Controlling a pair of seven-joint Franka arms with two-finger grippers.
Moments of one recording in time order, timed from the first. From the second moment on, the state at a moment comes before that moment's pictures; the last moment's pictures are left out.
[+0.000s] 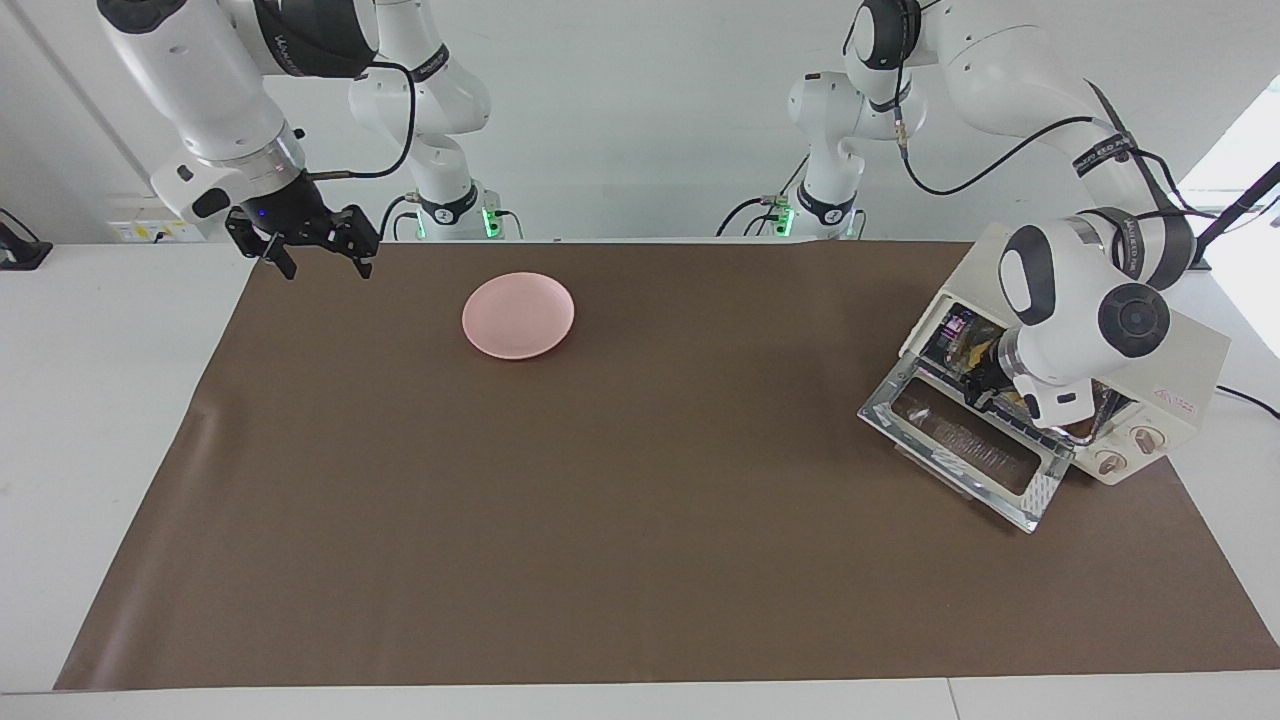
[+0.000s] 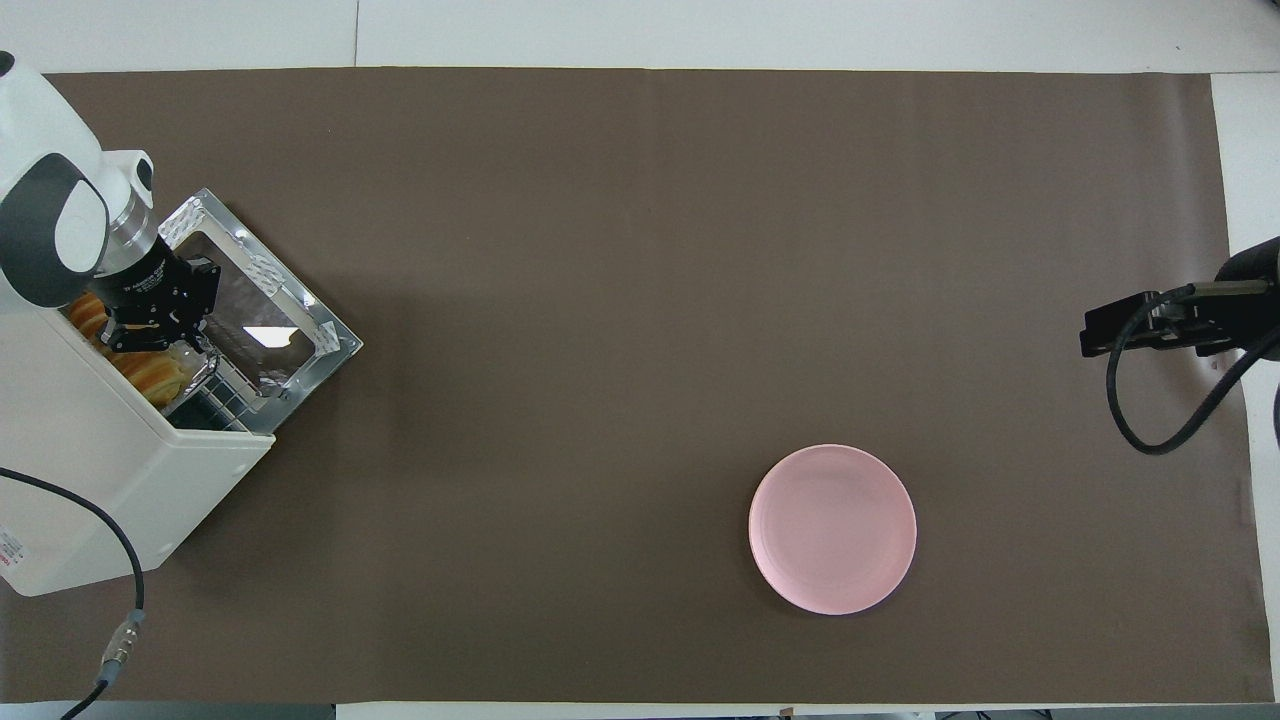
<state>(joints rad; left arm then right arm) -0.28 0.40 0.33 -1.59 0.01 1.59 -0.84 -0.04 -0.07 0.03 -1.71 0.01 1.57 0.02</state>
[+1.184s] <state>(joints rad) -0.29 0.37 0.32 -1.57 0.03 1.63 -0.68 -0.04 -0.07 0.03 -1.71 0.01 1.57 0.02</state>
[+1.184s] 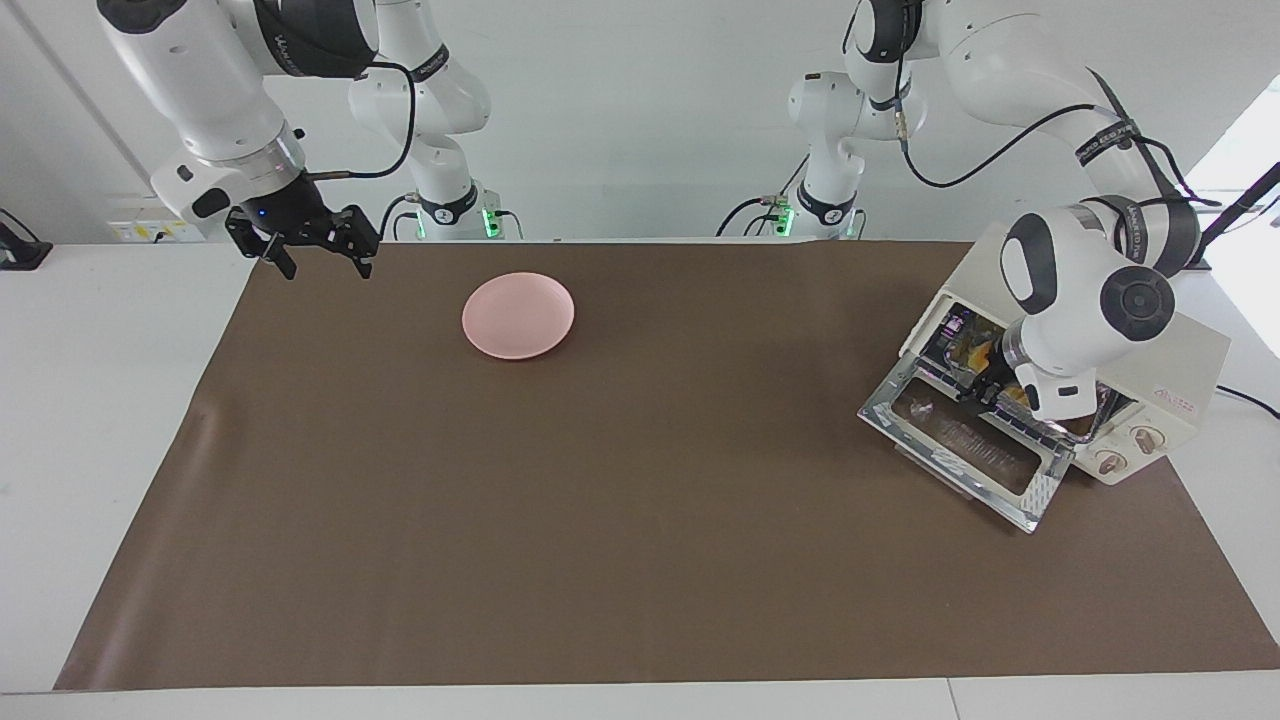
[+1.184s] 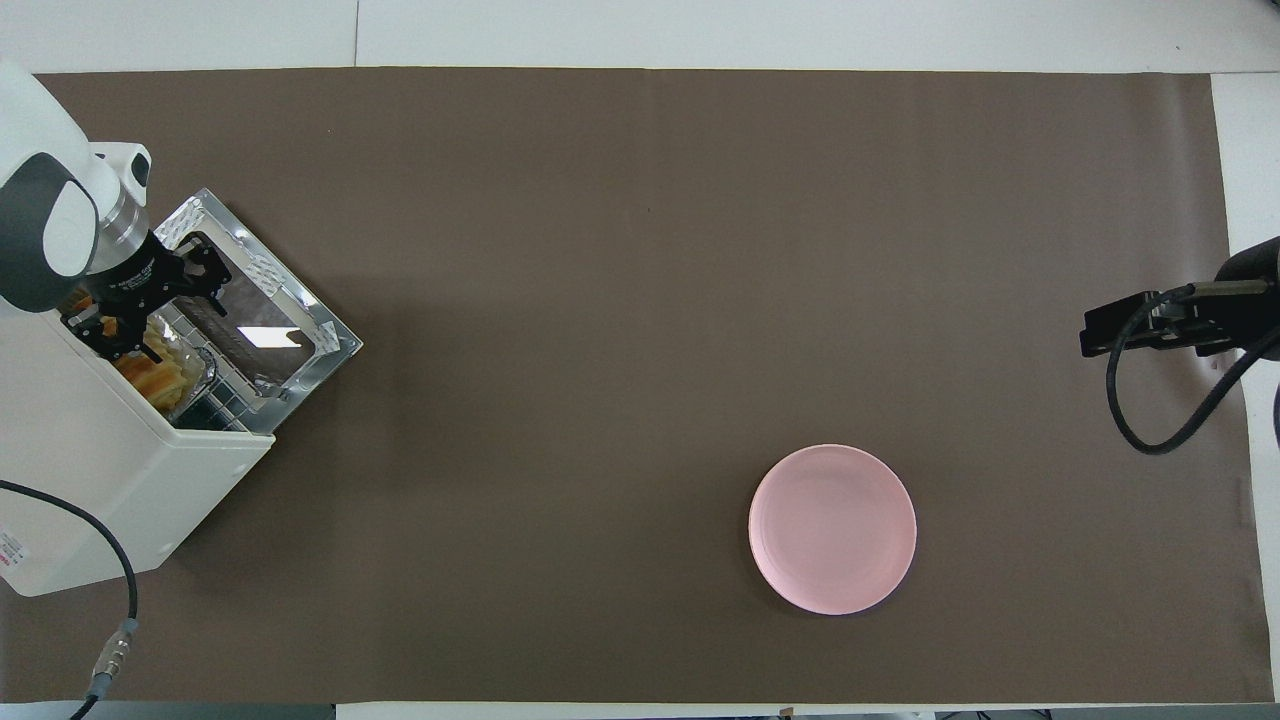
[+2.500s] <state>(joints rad) -0.14 0.04 0.13 -1.59 0.02 1.40 0.03 -0.04 -0.07 0.03 -1.71 0.01 1.57 0.02</state>
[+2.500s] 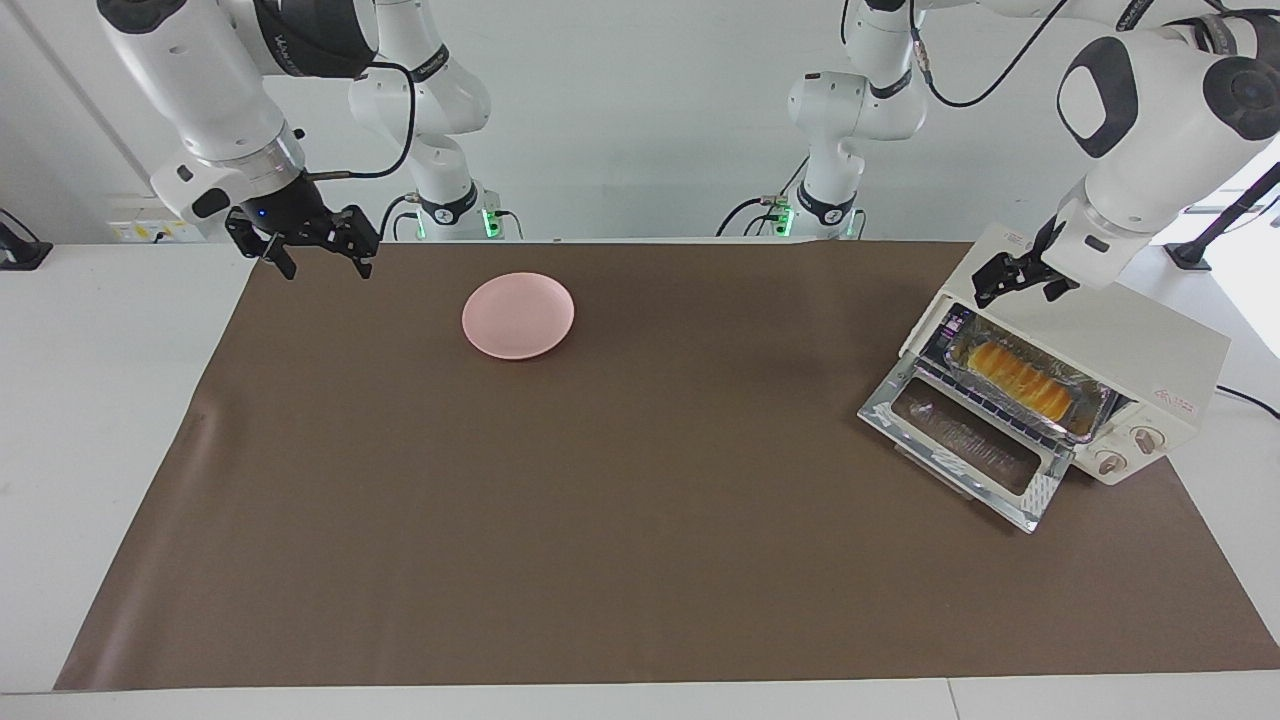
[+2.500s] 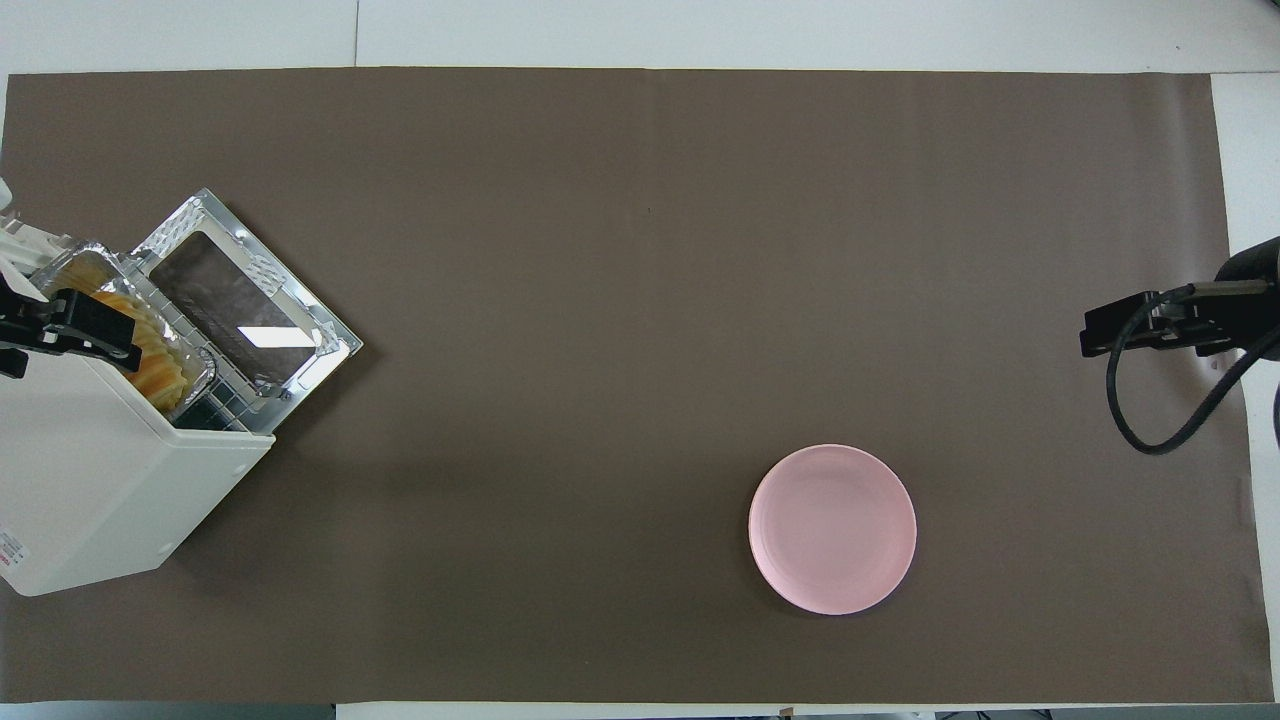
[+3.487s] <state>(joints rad) -0.03 0.01 0.03 -1.64 0.02 1.48 0.05 -0.04 -0.07 0.03 -1.71 0.01 1.57 0.02</state>
